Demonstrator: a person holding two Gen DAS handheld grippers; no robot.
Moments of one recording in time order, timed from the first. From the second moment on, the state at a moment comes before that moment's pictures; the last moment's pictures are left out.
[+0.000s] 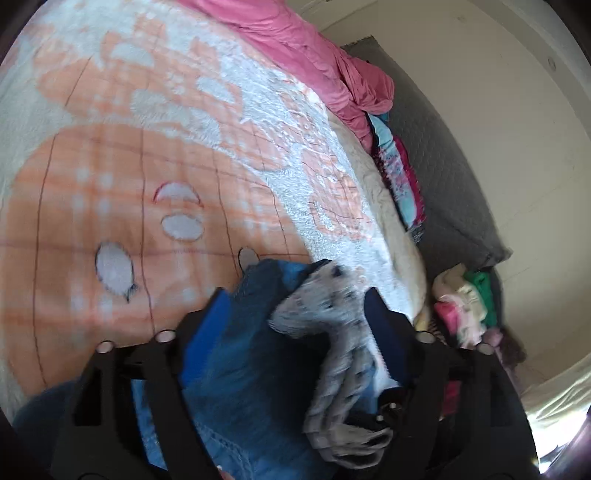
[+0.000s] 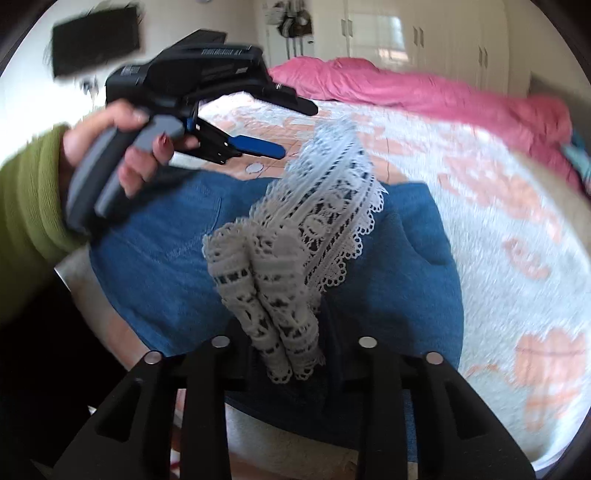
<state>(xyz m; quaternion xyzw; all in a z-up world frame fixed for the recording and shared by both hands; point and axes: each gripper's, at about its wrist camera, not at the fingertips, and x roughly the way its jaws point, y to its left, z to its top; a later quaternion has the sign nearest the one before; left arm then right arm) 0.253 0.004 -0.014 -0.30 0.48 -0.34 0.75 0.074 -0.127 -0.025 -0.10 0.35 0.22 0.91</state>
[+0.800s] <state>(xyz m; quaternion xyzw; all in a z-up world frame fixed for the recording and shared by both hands) 0.253 -0.010 -0.024 -0.24 0.50 -0.30 0.77 0.043 -0.078 -0.030 -0.18 0.31 0.28 0.89</state>
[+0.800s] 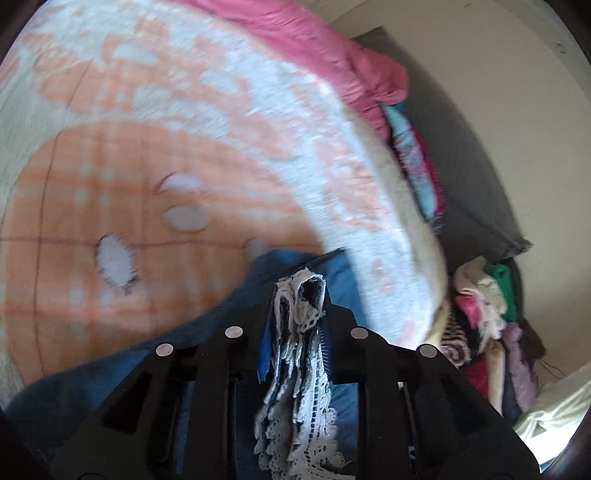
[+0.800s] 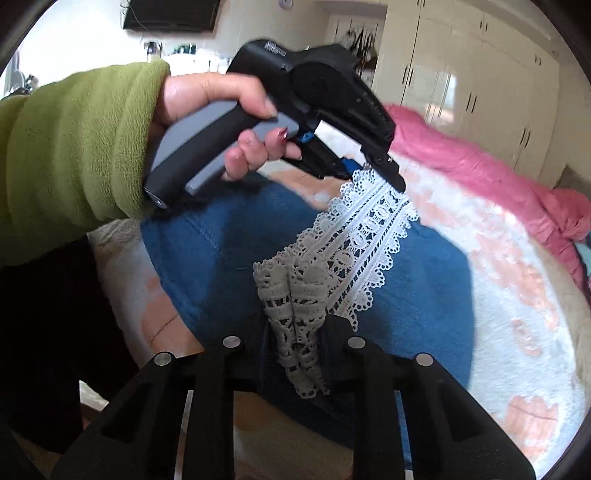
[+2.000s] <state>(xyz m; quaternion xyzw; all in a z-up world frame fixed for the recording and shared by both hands) 0.178 0.038 0.039 -0.20 0.41 -0.21 0.86 0.025 -0.155 0.006 -0.01 0.31 0.34 0.89</state>
